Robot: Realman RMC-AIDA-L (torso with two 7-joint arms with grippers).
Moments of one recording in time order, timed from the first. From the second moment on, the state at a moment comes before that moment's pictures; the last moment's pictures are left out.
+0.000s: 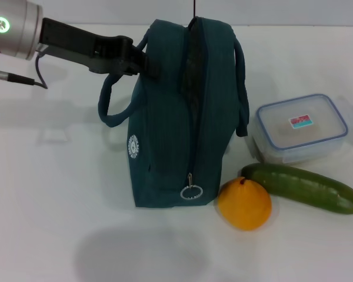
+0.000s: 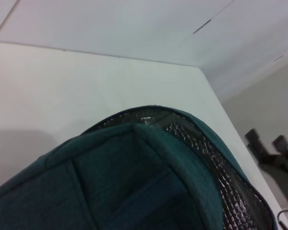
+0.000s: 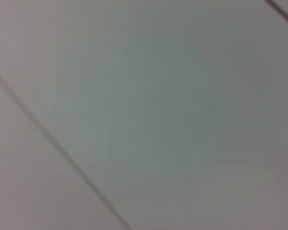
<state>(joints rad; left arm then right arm) -0.74 -2.00 0.79 1.02 2.17 1.74 -2.61 0.44 2.01 -0.60 -0.11 -1.22 -1.48 1.26</state>
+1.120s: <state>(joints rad) -0.73 -2.00 0.79 1.00 2.12 1.69 -2.52 0.49 2.03 -0.60 0.17 -1.12 -1.26 1.41</state>
